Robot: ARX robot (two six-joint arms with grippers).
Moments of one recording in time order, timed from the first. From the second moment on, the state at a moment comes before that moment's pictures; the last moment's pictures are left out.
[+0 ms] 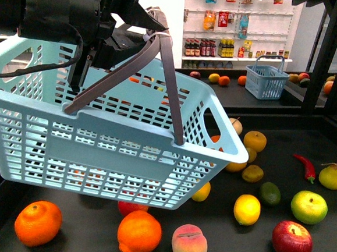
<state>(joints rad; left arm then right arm) -0.29 1.72 1.15 0.42 0.53 -0.98 -0.12 0.90 0.20 0.39 -0.02 0.12</state>
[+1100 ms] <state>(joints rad) -0.29 1.72 1.15 0.42 0.53 -0.98 -0.09 2.32 1.02 0.60 -0.04 -0.11</state>
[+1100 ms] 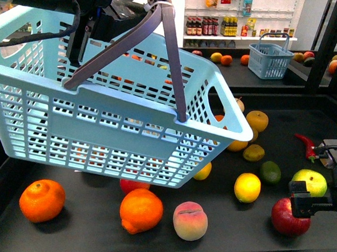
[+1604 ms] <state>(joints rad) -0.29 1.72 1.15 0.42 0.53 -0.98 -0.04 2.50 1.28 0.50 0.01 -0.04</state>
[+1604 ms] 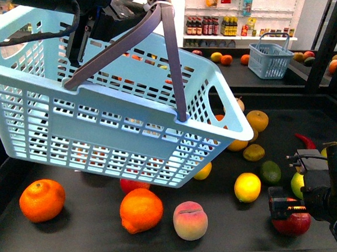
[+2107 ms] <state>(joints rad) -0.29 1.72 1.15 0.42 0.53 -0.98 0.07 2.63 1.59 0.24 0.18 0.20</state>
